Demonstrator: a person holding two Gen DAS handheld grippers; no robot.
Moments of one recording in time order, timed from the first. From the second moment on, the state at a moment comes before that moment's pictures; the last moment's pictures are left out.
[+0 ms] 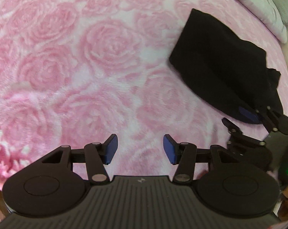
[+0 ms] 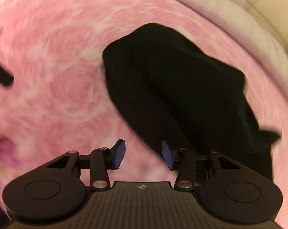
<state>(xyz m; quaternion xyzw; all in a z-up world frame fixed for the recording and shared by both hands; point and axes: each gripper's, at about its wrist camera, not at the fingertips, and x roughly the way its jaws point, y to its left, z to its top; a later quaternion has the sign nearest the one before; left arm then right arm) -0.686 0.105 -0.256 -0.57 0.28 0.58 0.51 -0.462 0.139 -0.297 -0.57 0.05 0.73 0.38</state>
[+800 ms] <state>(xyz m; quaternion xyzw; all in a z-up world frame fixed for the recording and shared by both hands) -0.655 0.097 -0.294 -0.59 0.27 0.60 0.47 -0.372 0.056 -0.288 -0.59 -0.06 0.75 0.29</state>
